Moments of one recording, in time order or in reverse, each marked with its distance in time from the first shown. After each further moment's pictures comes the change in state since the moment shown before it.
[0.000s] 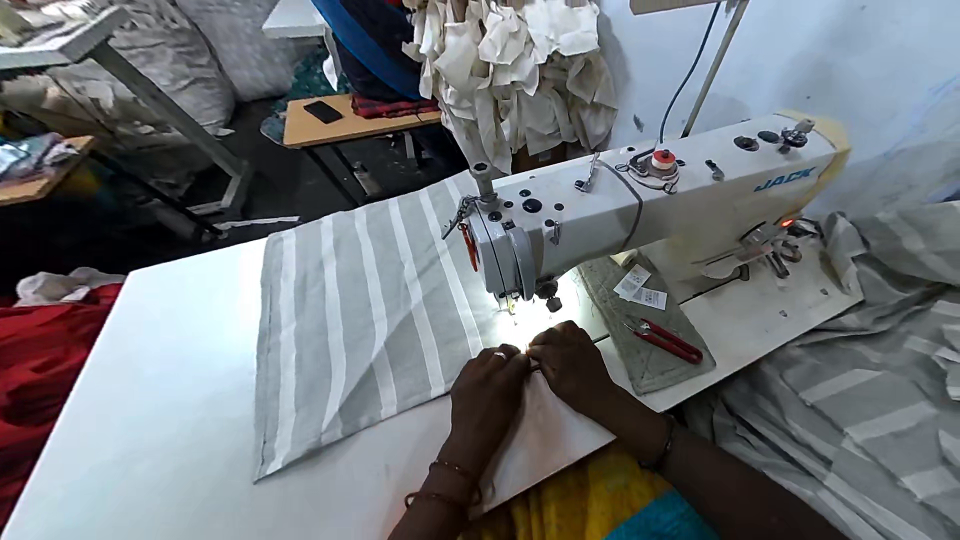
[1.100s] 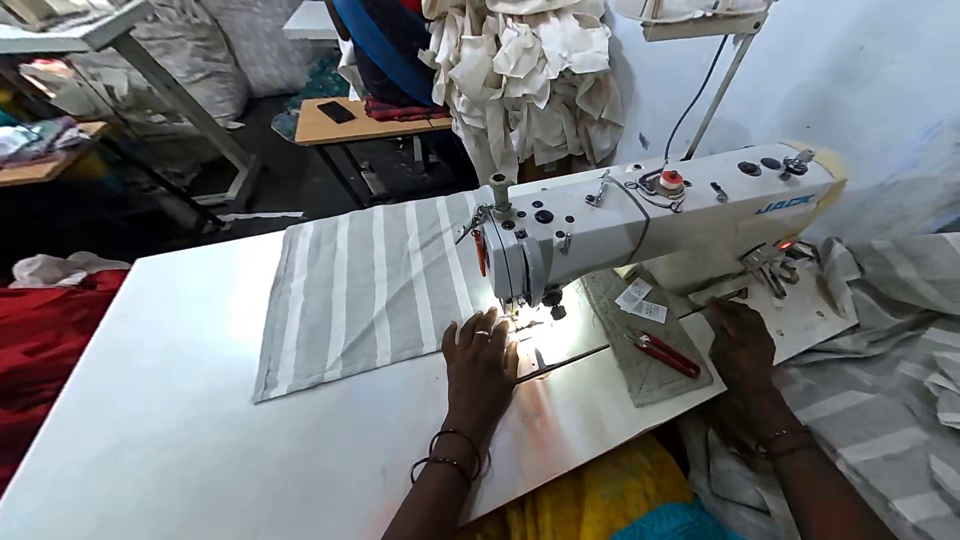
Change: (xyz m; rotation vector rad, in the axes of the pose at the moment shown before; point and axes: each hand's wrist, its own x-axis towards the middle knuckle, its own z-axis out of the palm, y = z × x) left_hand 0.023 -0.016 0.010 0.074 -0.044 -0.191; right_hand -0.089 0.161 -0.138 -0.375 0.310 0.342
